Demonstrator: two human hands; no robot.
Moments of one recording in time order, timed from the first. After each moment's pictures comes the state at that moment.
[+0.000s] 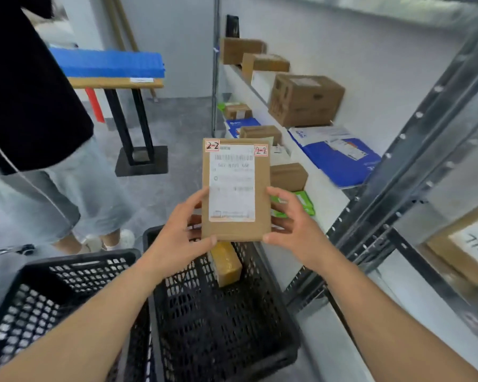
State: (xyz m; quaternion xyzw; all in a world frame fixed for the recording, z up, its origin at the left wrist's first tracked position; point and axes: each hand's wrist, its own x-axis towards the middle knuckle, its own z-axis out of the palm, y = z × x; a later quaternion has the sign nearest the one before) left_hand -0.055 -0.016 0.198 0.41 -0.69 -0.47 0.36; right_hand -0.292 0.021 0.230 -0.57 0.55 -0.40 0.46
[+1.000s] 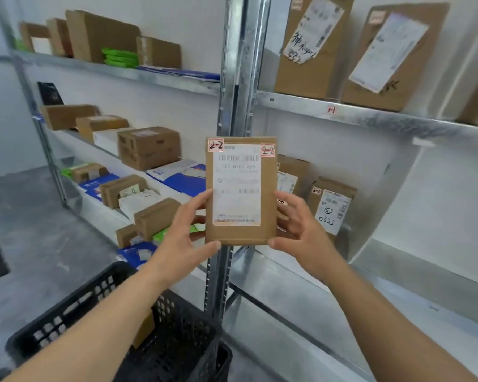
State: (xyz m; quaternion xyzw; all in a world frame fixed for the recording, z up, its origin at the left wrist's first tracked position) left_hand -0.157 0.092 0.295 0.09 -0.81 -0.48 0.32; right_hand -0.312 0.272 0.326 -0.45 0.66 -0.57 0.19
